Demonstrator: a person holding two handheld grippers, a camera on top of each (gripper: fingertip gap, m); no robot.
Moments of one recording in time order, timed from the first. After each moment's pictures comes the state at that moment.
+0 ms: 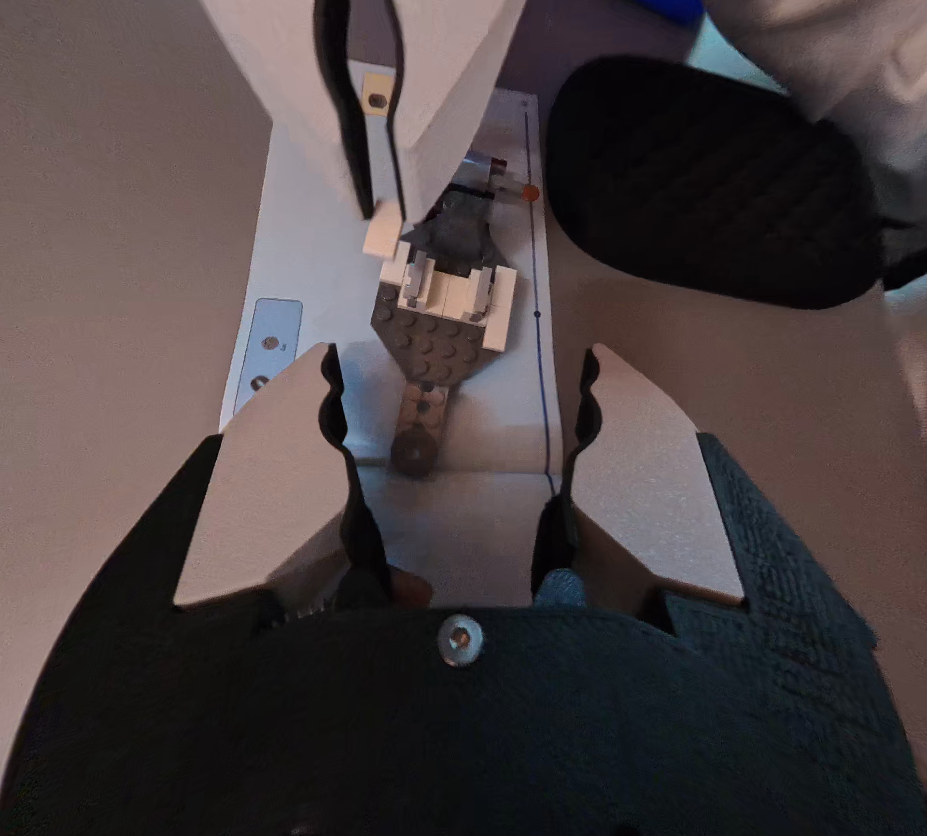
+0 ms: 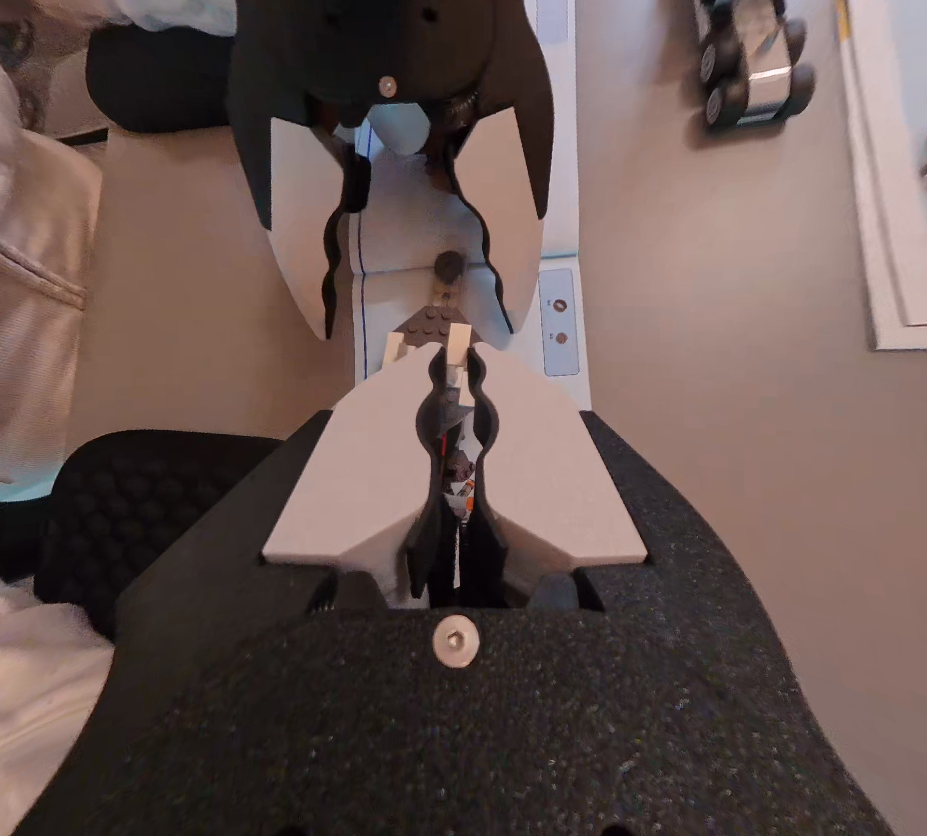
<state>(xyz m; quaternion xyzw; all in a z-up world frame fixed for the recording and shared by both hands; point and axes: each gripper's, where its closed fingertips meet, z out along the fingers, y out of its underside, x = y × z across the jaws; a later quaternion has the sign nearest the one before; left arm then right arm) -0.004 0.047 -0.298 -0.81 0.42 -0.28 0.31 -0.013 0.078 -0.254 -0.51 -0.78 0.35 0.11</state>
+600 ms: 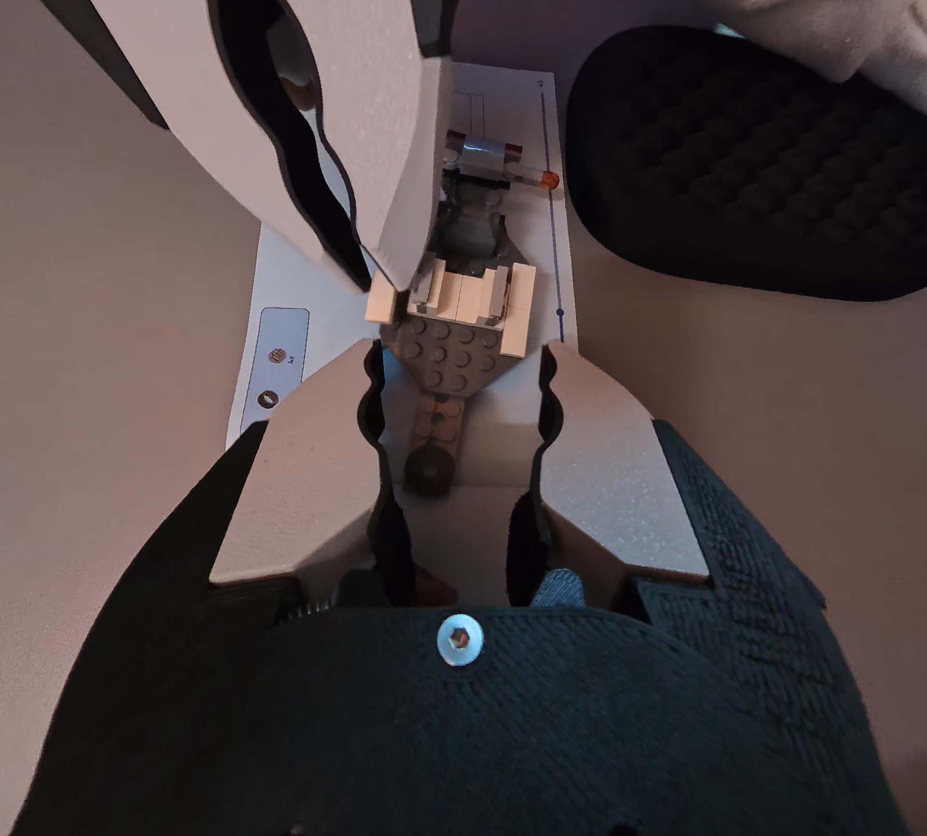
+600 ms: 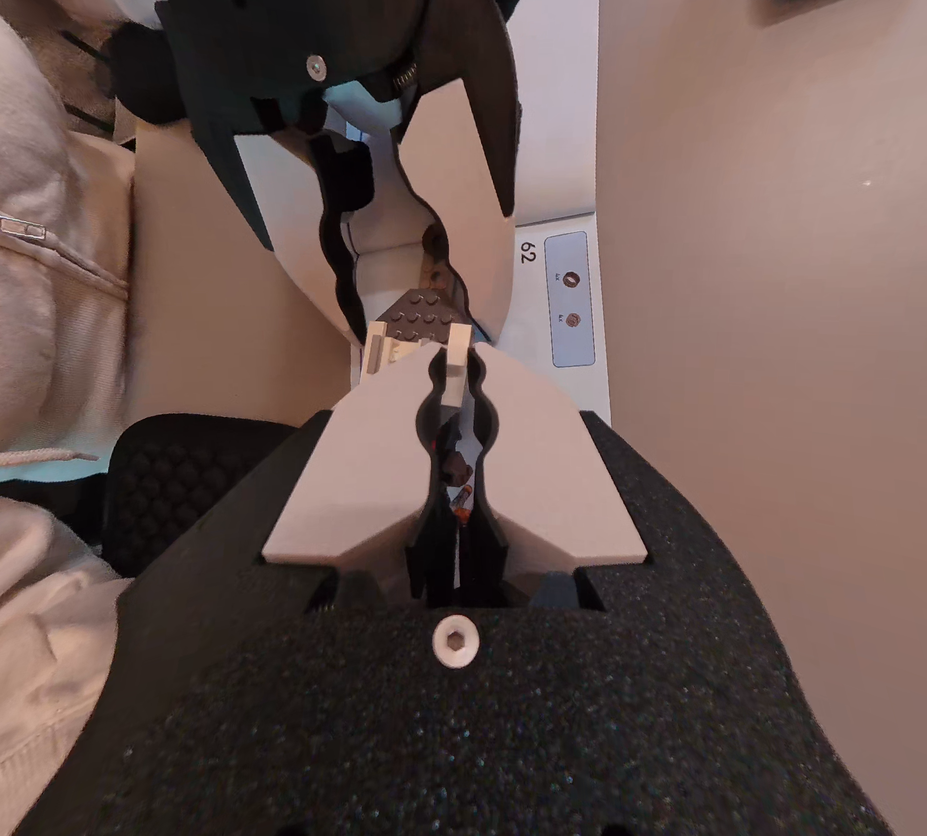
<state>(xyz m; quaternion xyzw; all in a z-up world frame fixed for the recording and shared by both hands) 0.003 0.056 -0.309 -0.80 0.44 -0.26 0.32 -0.011 0.082 -0.282 -0.54 -0.76 0.36 0.01</state>
